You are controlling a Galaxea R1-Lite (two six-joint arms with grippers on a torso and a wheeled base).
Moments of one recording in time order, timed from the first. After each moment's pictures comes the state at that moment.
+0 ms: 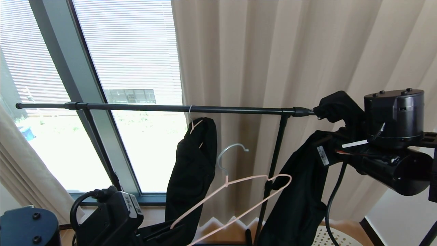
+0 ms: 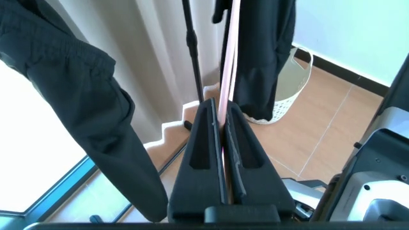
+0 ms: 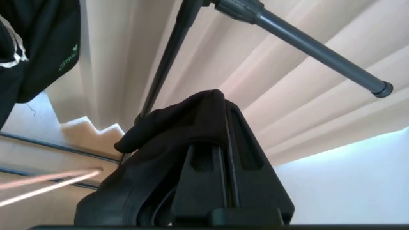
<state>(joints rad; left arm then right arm) -0.83 1.37 -0.18 -0.85 -0.03 0.11 0.55 1.57 -0.85 -0.28 -0.58 -0.17</state>
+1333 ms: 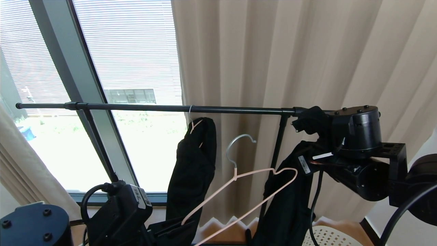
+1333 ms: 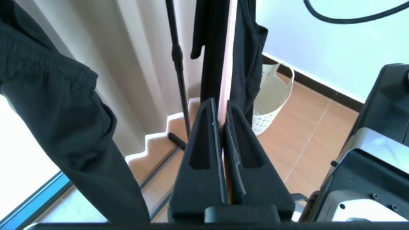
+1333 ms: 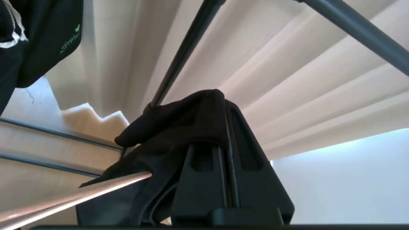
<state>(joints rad) -0.86 1.42 -0.21 -0.91 -0.03 0.04 0.59 1.69 -0.84 -0.34 -0.61 -0.13</state>
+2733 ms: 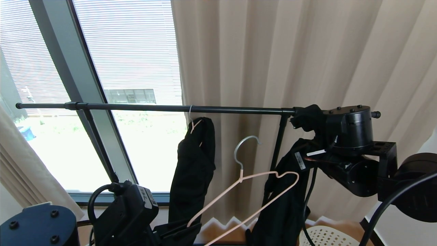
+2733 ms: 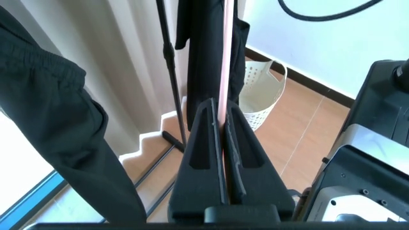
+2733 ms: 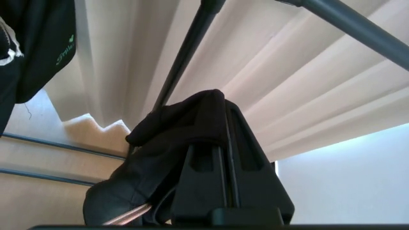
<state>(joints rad) -0.89 1.44 -0.23 -0.92 -0.03 0.00 0.58 1.72 -0.85 -0.38 -0.62 -0.11</state>
